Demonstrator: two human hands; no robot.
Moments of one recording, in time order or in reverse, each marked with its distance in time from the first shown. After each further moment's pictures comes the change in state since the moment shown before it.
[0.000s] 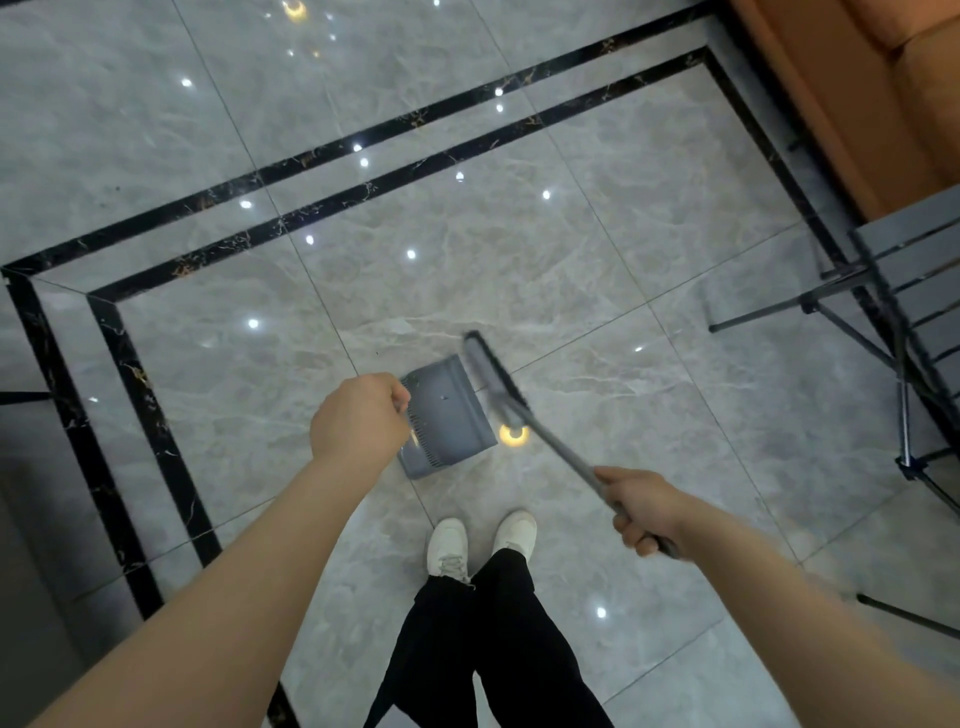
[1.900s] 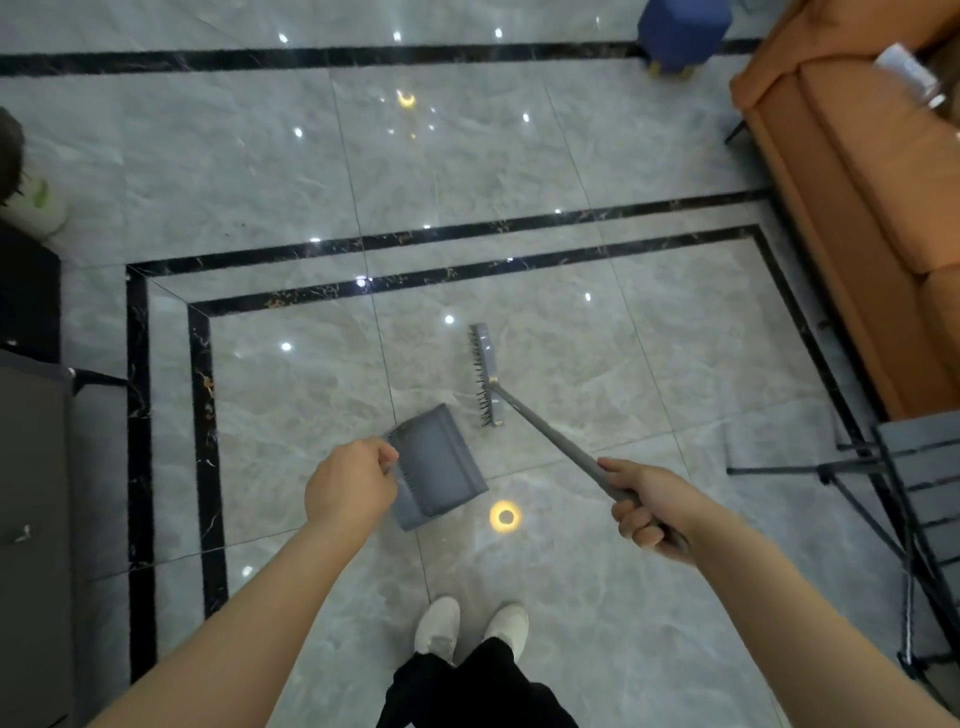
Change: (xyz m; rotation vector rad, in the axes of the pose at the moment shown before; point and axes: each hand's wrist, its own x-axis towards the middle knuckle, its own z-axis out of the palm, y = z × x) left_hand -0.010 -0.072 -0.074 -0.222 0.090 -0.181; right_hand -0.076 -0.151 0.024 0.171 -0.075 -0.133
